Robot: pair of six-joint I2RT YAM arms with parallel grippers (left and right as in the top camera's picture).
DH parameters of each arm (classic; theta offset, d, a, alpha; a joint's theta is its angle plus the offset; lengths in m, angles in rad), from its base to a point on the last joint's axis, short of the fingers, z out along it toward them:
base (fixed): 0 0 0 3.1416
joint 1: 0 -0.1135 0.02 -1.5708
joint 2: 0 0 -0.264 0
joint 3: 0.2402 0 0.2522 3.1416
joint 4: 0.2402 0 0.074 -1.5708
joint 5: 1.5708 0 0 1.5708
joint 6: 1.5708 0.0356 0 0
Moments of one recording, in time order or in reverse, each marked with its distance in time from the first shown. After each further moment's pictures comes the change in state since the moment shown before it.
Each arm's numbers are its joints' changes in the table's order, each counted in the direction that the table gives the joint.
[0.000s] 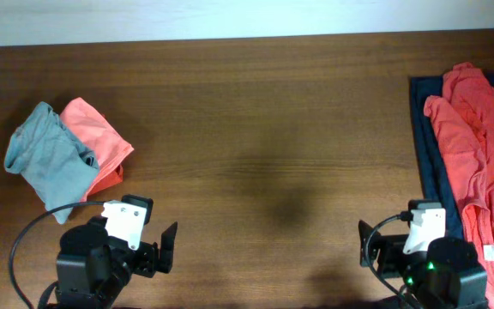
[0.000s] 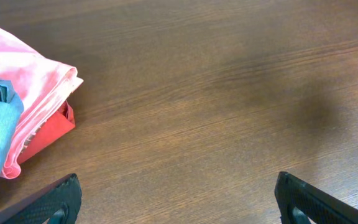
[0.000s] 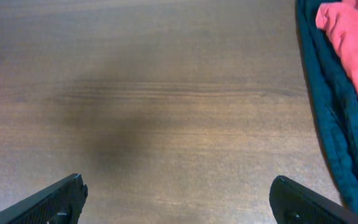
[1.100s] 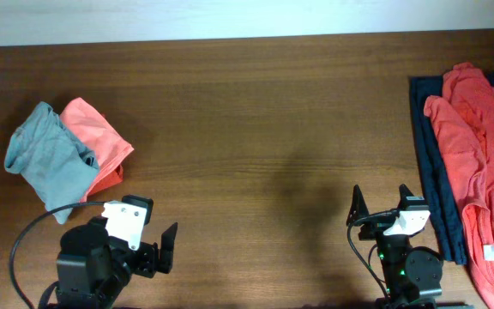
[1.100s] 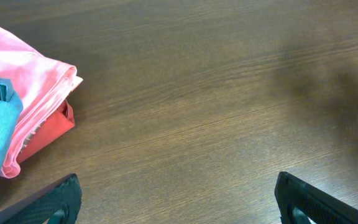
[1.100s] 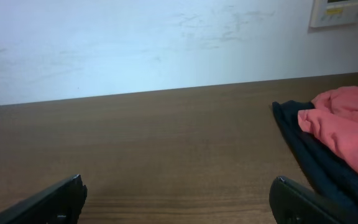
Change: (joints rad) left arm 0.000 0.001 -0.003 0.001 0.000 0.000; right arm 0.145 0.334 -0.750 -0.993 -0.012 -0.092
